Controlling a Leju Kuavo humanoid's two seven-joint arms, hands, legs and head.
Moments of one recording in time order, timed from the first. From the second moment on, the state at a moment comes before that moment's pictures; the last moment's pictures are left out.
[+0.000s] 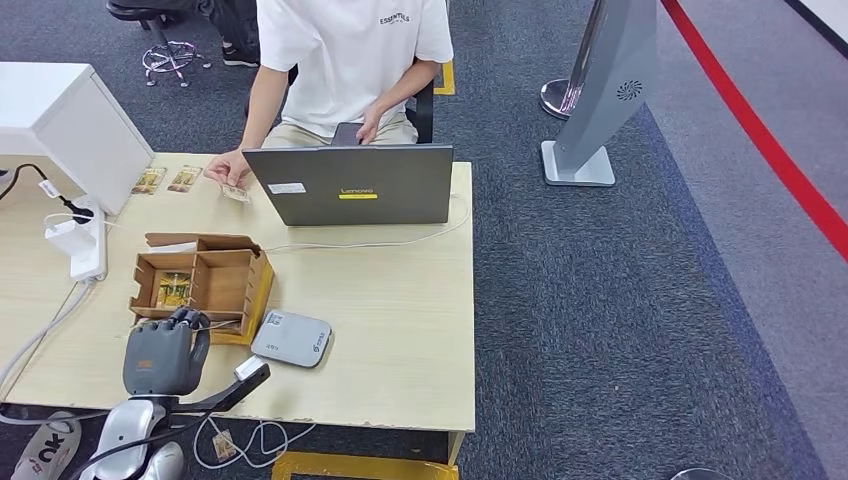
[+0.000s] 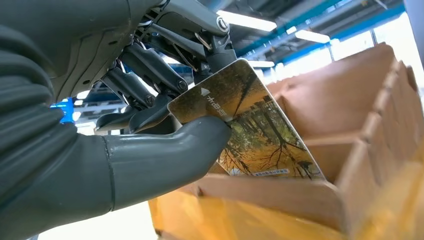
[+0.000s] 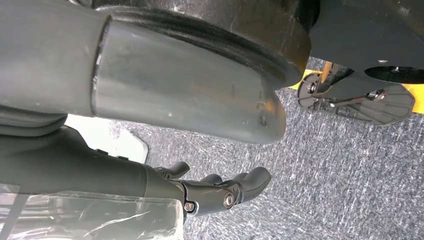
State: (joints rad) left arm -0.04 0.21 0.11 -1.26 -1.33 0.61 -0.07; right arm -0.07 0.19 -0.91 -0.19 1.24 -0.19 -0.07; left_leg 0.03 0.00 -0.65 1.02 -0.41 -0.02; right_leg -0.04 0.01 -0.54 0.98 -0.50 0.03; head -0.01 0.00
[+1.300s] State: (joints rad) left arm -0.69 0.22 -0.28 -1.33 -1.56 0.60 0.14; right arm -0.11 0.20 -0.88 -0.19 1.30 -0.16 -0.05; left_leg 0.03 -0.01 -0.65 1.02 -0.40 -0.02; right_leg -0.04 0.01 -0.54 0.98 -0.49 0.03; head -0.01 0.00
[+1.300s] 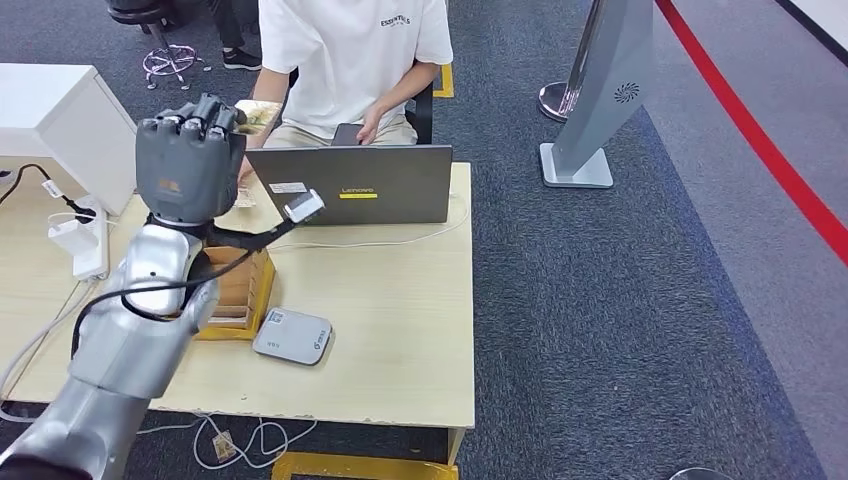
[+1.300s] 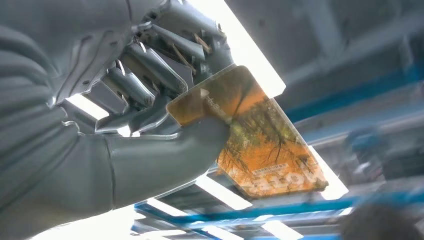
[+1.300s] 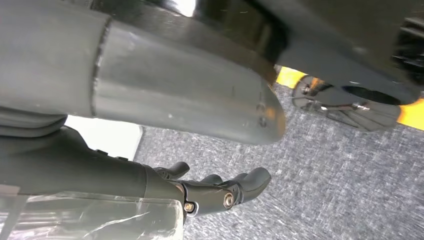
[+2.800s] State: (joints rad) left arm -0.85 0.15 -0.33 -0.75 -1.56 0.60 0.20; right arm -0.10 0.19 -0.87 -0.19 1.29 -0.19 -0.05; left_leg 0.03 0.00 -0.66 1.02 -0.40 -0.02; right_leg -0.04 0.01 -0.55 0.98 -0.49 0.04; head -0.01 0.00
